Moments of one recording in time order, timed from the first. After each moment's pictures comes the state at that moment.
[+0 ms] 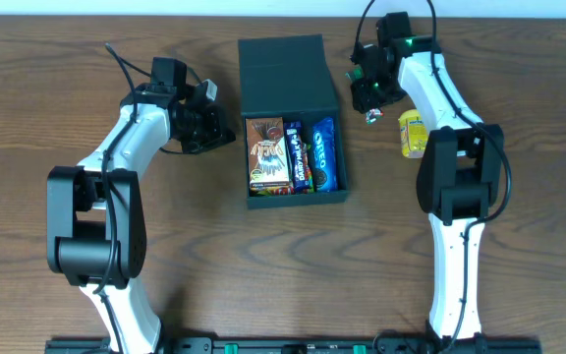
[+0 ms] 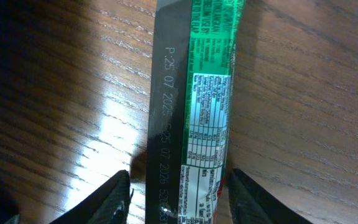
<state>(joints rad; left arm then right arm) -0.09 1.99 1.36 -0.63 0.59 -0.33 0.13 2.51 2.15 -0.98 -0.12 -0.23</state>
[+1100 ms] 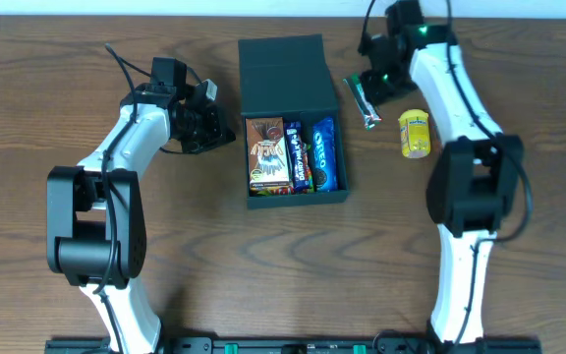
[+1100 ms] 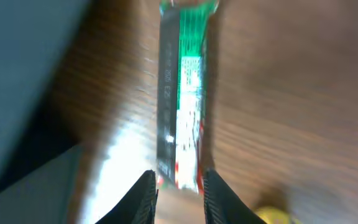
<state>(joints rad) -0.09 1.99 1.36 -0.63 0.59 -0.33 0.13 2.33 2.15 -1.11 -0.12 -0.22</state>
